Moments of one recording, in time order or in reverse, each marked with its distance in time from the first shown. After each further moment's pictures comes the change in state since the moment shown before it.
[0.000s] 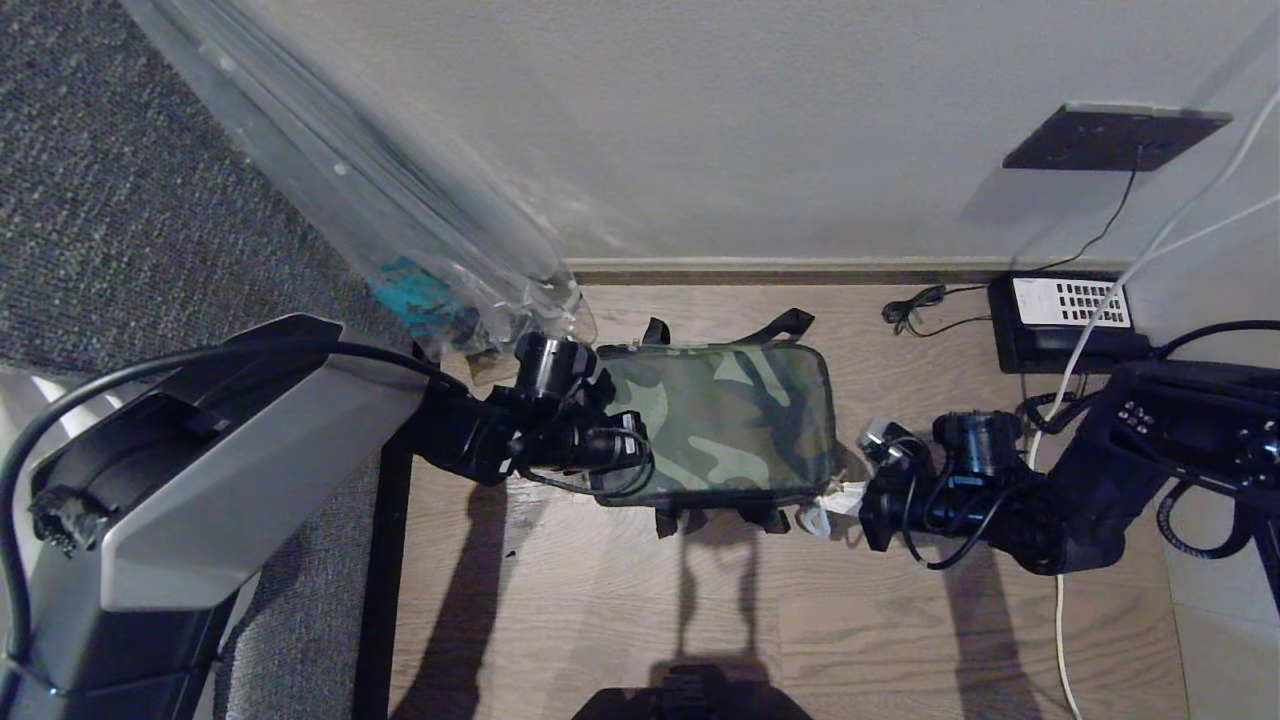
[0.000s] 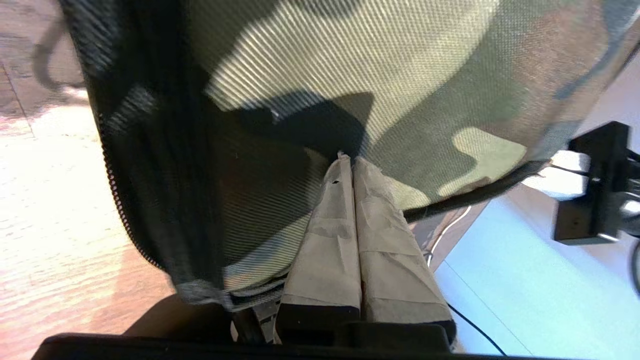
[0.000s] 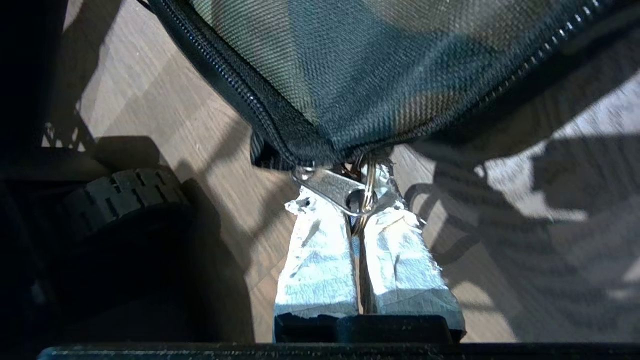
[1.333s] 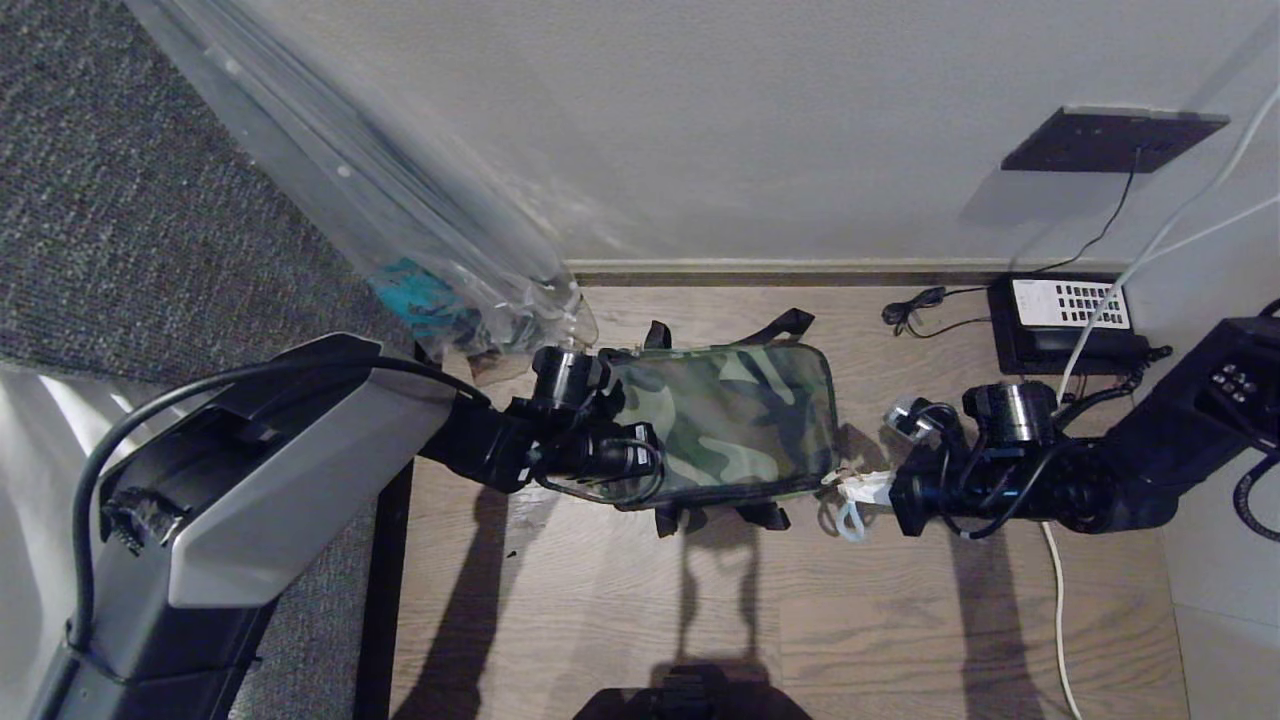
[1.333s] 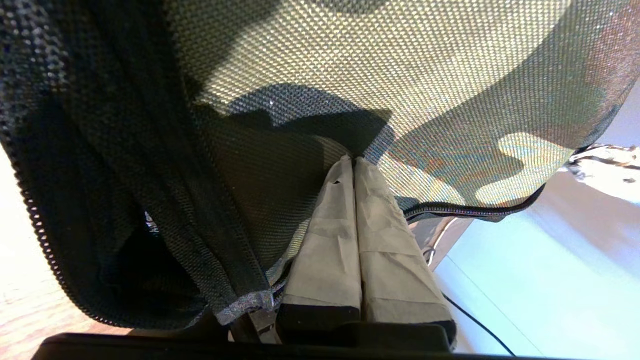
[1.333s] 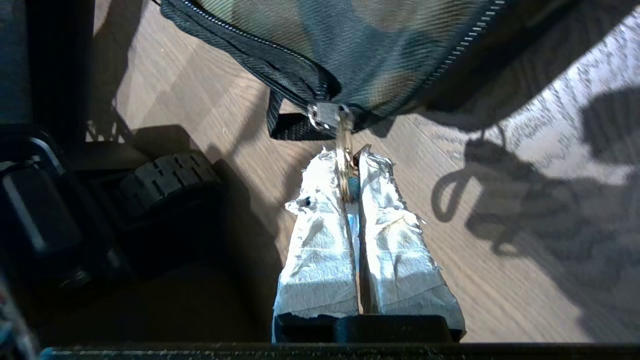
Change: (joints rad) left arm 0.005 0.112 -0.066 0.002 0.014 0.015; right arm -0.052 -0.150 -0.042 0.323 0.028 0.000
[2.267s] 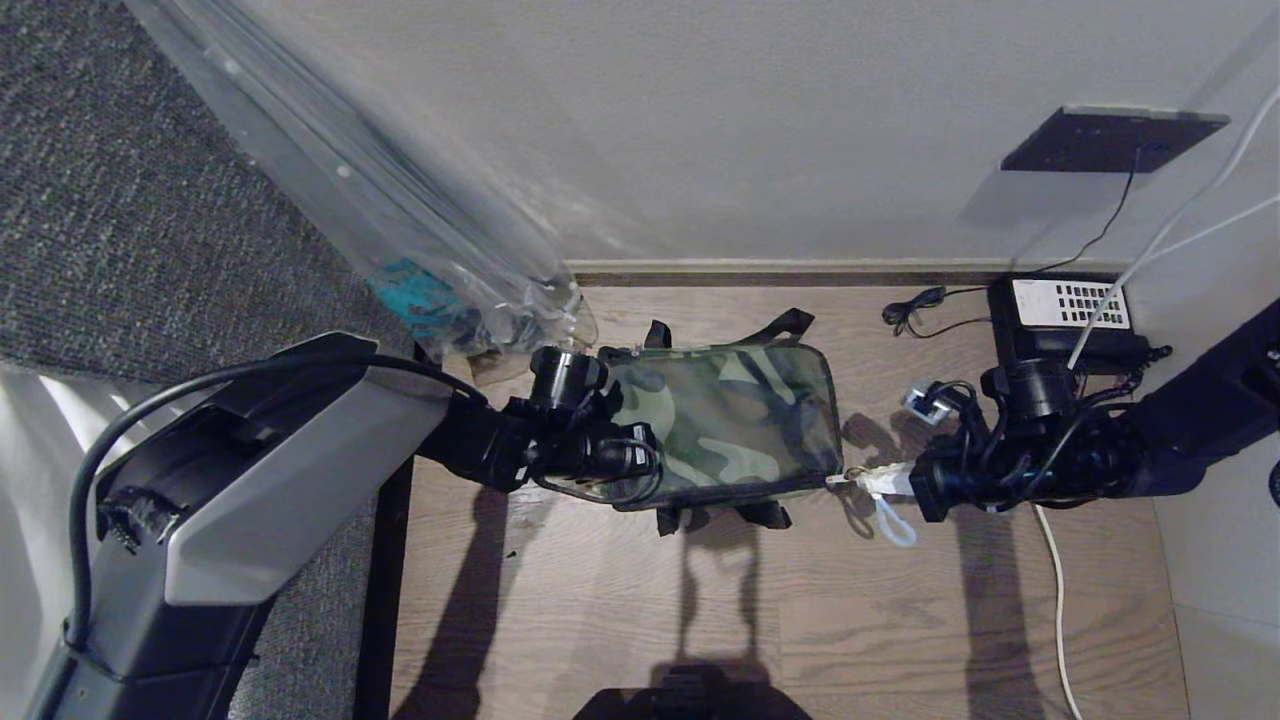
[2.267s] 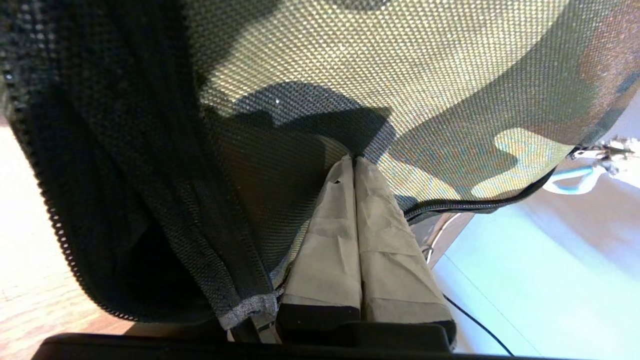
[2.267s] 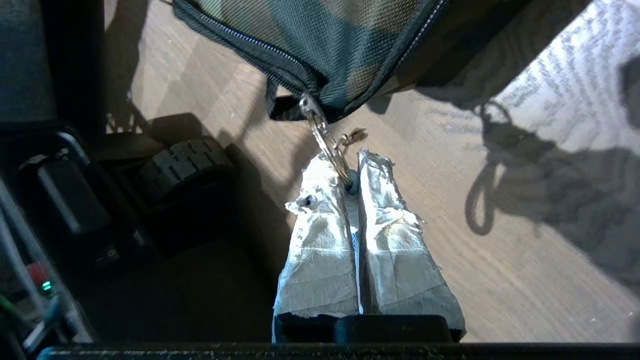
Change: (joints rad) left arm 0.021 -0.008 0.008 0.011 0.000 -0.001; right arm -0.051 -0.058 -0.083 0.235 -0.012 -0.014
